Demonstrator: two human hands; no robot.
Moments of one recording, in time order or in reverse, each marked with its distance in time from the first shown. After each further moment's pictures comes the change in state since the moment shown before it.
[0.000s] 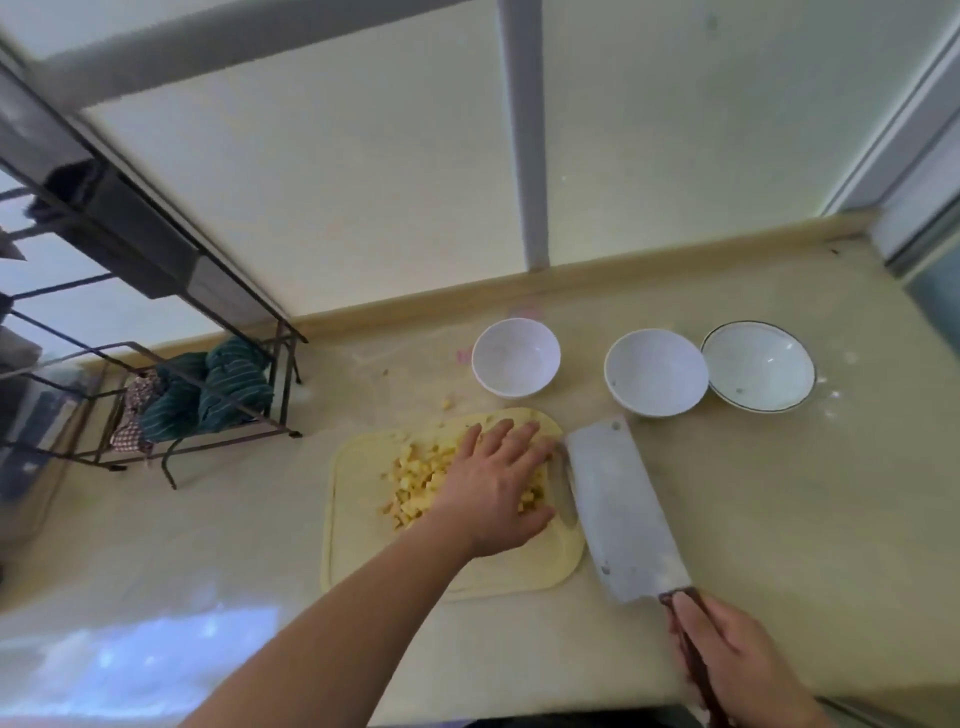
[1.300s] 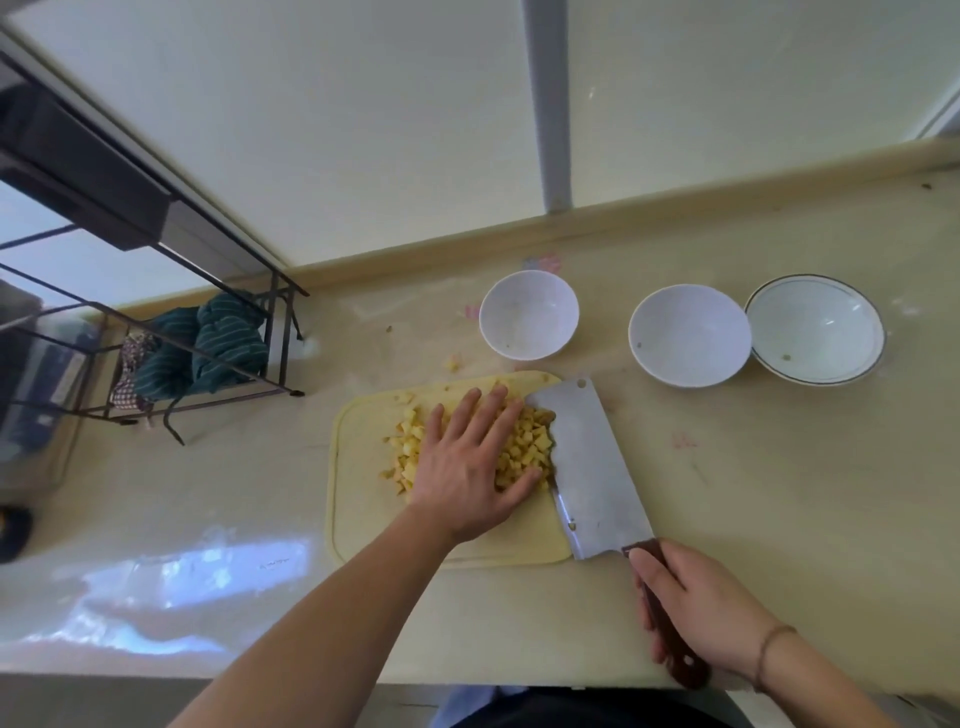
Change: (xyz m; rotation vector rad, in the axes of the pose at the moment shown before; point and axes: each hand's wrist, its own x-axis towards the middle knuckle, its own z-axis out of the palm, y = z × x) left_hand -0.017 -0.020 0.041 -0.071 0.238 -0.199; right_hand 0.043 -0.027 0.017 -0.204 -0.319 0.130
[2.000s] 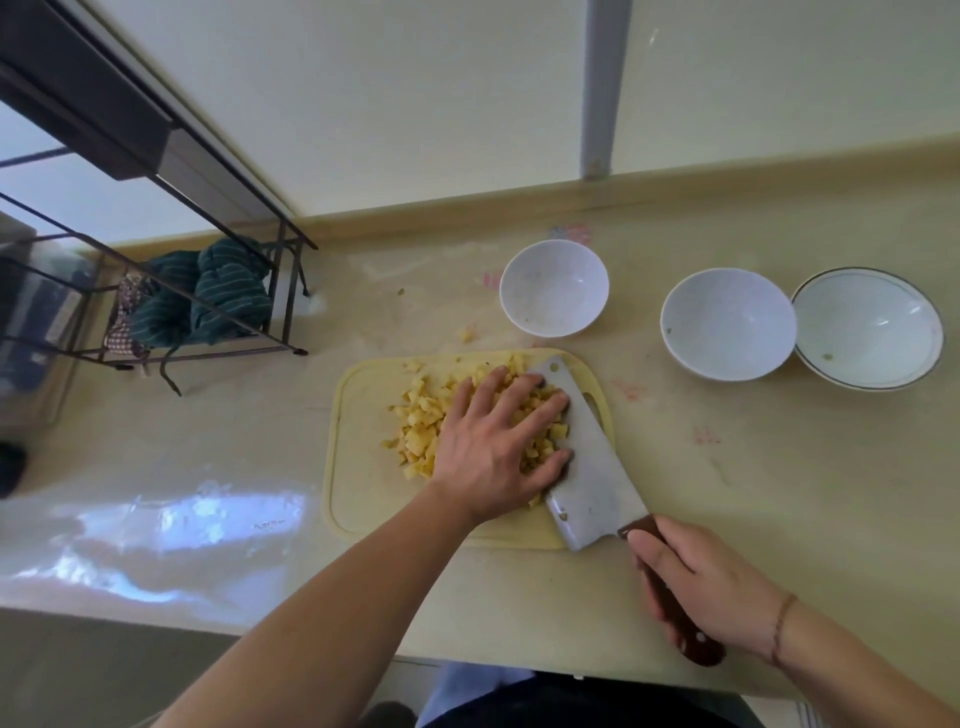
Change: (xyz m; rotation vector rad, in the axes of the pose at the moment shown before) left_hand 0.007 0.013 0.014 -0.003 0.246 0.089; right_hand 0.011 -0.018 -0.015 -0.122 -0.160 -0.081
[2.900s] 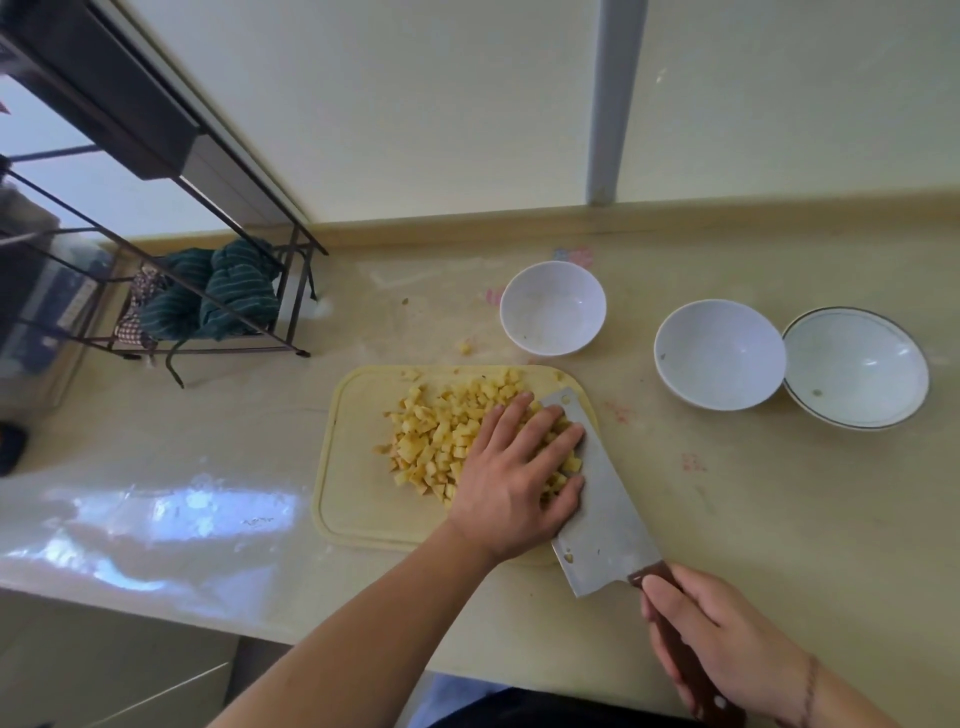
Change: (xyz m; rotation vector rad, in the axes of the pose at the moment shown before) left_hand -0.006 0.041 0.009 -0.149 0.146 -0.043; right_hand -0.018 0.023 -0.014 0.175 -0.081 -0.039
